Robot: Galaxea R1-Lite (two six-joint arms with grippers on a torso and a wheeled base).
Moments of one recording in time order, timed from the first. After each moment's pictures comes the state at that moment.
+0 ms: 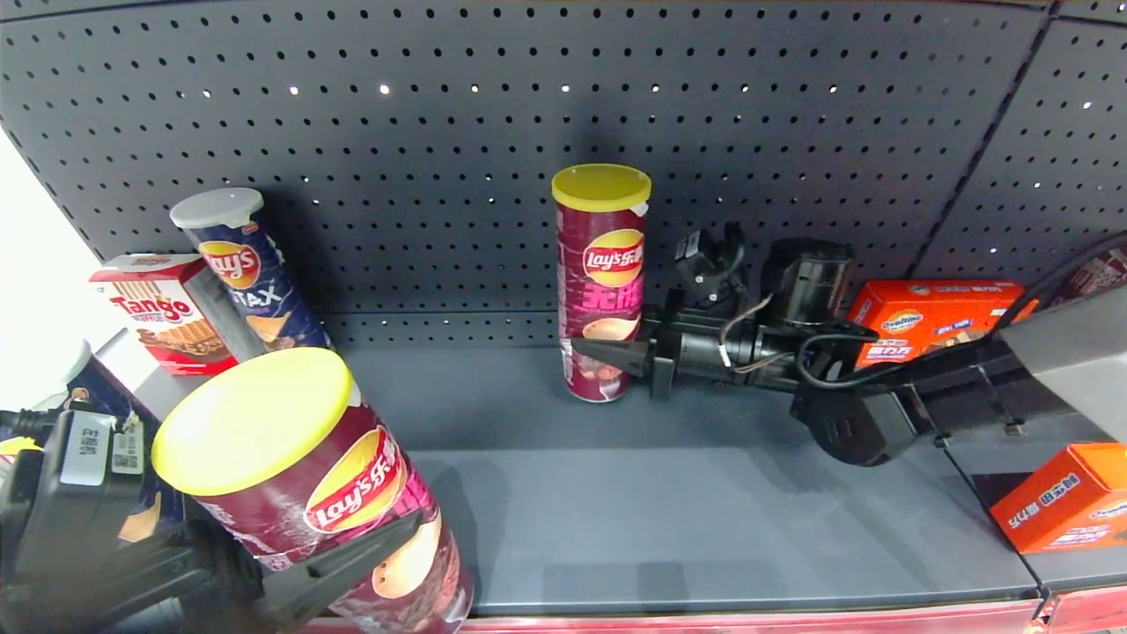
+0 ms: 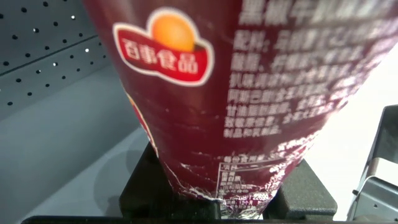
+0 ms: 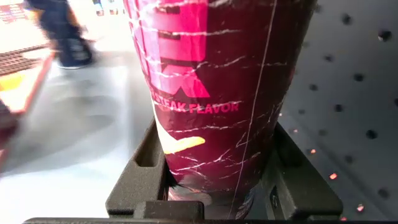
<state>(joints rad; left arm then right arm) -0.46 1.21 -0.17 -1.03 -0.43 0.07 0.54 2.06 -1.23 -0.89 0.77 -0.17</state>
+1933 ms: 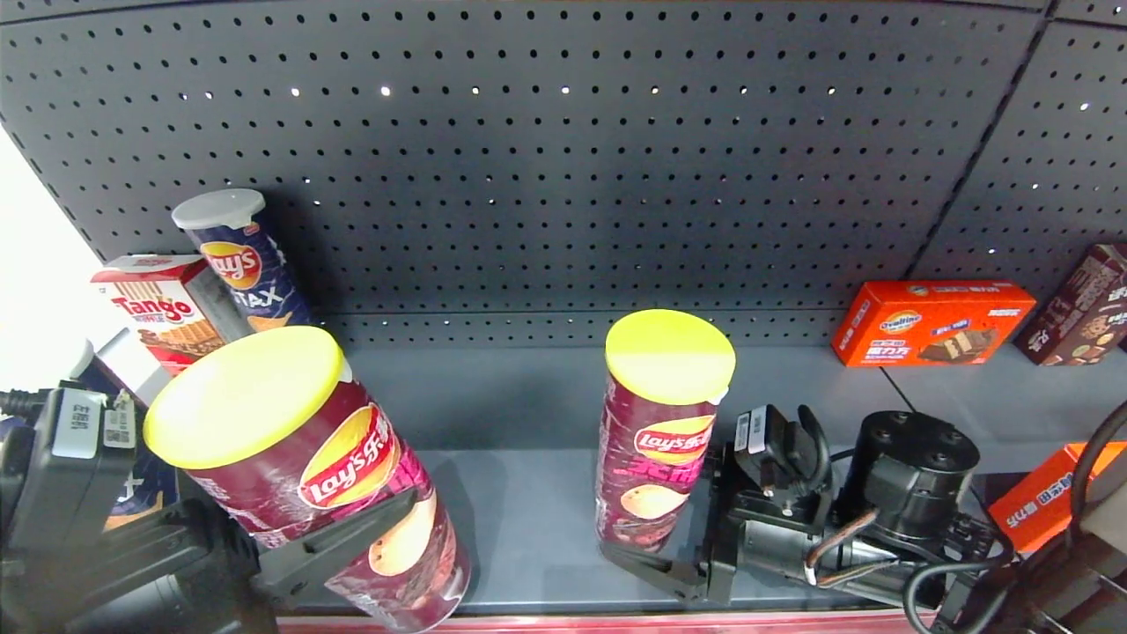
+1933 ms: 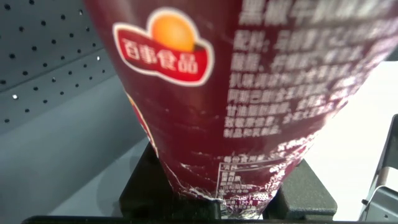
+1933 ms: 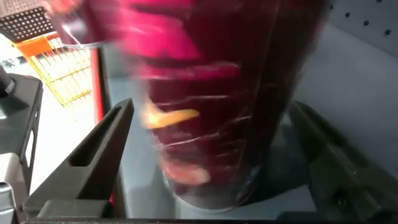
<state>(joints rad) -0.44 1.21 -0.19 -1.03 -0.43 0.07 0.67 1.92 -0.45 -1.43 0.53 -0.17</state>
